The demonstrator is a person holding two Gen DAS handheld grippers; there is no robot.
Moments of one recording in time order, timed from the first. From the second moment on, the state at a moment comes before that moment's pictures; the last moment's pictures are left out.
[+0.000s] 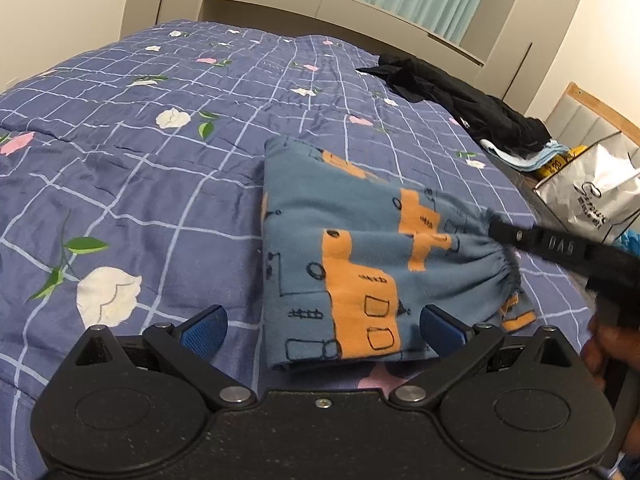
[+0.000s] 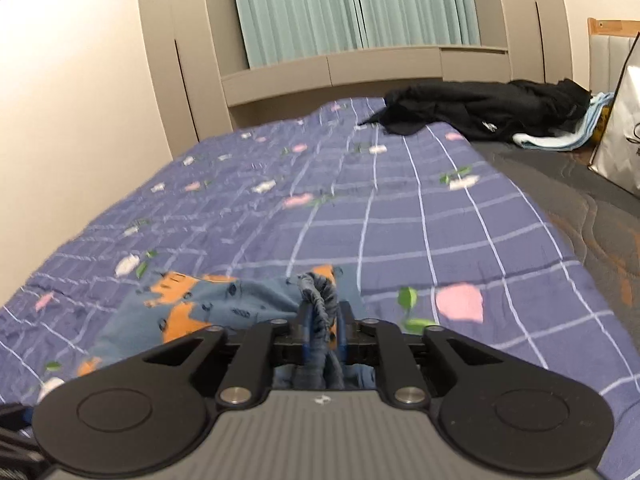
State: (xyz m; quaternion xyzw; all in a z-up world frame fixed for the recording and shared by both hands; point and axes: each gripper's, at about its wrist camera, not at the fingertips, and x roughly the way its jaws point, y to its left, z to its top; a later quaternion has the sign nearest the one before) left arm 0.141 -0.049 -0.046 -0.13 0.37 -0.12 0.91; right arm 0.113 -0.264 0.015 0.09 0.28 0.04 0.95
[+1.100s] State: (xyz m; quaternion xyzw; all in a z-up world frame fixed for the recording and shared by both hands) left arm 0.228 -0.059 -0.024 -0.06 0.35 -0.07 0.93; right arm 0.130 -0.246 0.012 0.02 0.26 0.02 0.96
